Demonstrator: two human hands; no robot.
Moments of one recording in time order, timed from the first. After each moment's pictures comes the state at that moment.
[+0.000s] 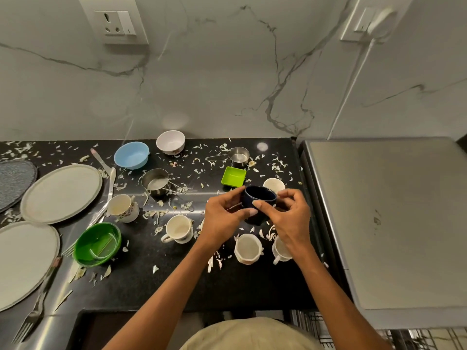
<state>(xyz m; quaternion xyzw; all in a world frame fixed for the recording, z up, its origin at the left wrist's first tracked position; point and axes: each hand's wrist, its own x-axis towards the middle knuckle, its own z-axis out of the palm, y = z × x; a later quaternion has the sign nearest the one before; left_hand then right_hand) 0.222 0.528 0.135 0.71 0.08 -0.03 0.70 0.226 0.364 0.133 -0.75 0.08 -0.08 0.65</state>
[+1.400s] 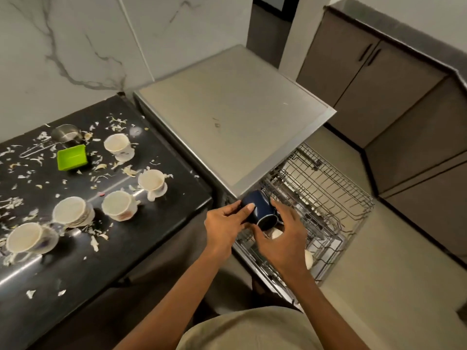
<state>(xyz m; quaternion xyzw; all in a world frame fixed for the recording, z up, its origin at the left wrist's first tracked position) -0.006 0.313 0.111 0.62 0.09 -0.35 0.70 -0.117 0.222 0.097 -0.85 0.31 -0.27 0.33</state>
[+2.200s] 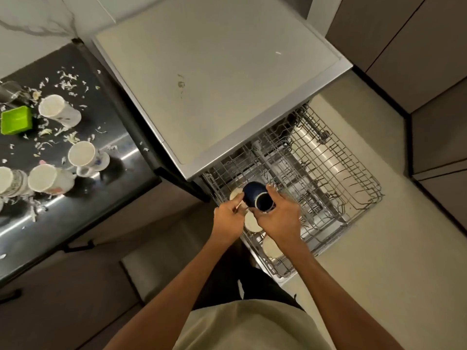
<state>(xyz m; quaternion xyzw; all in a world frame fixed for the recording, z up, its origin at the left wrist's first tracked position) -0.076 0.160 -0.009 0.84 -0.06 -0.31 0.44 -0.147 0.033 -0.003 -0.87 0.34 -0.05 0.35</state>
